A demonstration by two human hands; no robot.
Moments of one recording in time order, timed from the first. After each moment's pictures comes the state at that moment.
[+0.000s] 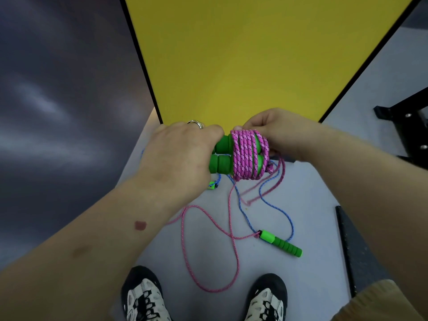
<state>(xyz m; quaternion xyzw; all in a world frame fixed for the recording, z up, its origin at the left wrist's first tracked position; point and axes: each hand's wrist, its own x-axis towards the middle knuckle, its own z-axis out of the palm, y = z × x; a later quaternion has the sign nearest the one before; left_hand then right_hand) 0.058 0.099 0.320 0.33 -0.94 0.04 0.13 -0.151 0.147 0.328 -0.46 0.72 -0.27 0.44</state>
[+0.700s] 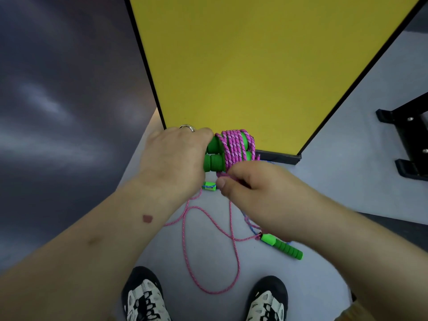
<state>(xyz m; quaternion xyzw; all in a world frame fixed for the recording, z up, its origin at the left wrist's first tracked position) 0.061 0.090 0.310 0.39 -0.92 0.05 0.10 -0.064 0.217 0.349 -0.57 0.74 -0.17 0.31</state>
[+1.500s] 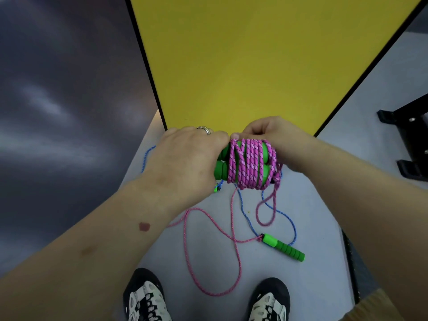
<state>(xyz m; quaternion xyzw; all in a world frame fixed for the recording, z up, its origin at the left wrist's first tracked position) 0.058 0.096 0.320 0.30 -0.94 -0.01 0.13 -0.142 0.149 0.321 -0.48 0.72 -0.31 0.40</state>
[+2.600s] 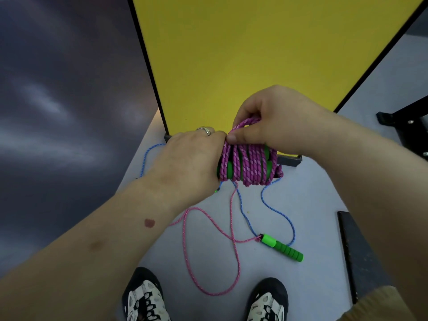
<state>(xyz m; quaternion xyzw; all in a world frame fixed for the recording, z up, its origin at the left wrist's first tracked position) 0.054 0.096 0.314 0.30 -0.95 -0.06 0.11 -0.117 0.148 0.387 -0.62 0.74 -0.16 0.20</state>
